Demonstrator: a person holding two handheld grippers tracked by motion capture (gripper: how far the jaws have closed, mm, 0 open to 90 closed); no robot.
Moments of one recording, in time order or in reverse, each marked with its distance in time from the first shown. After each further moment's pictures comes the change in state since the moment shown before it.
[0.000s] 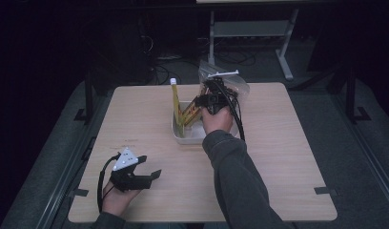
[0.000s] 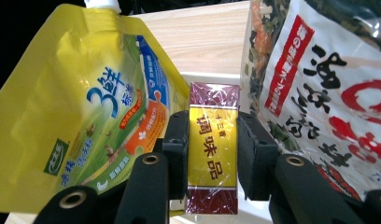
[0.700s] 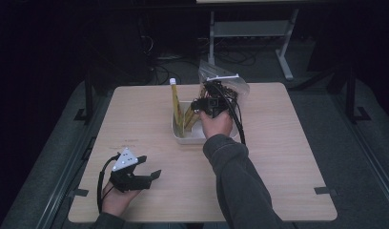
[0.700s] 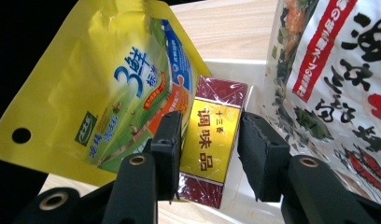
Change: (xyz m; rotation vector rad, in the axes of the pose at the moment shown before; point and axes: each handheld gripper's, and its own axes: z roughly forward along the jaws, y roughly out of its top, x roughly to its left) left arm 0.000 0.000 -0.001 0.002 0.000 0.000; right arm 0.002 -0.010 -0.002 0.011 0.086 0.000
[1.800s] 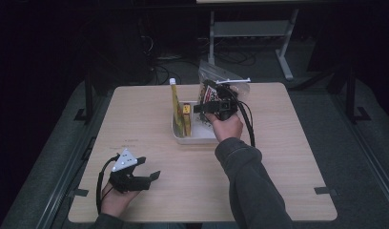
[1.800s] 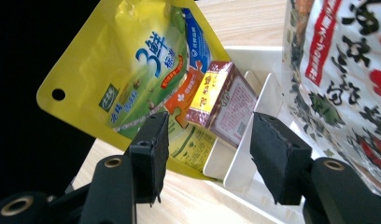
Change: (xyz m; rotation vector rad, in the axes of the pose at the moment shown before) left arm 0.001 -0.003 0.000 0.012 -0.001 -0.009; right arm -0.027 -0.009 -0.014 0.017 0.181 -0.005
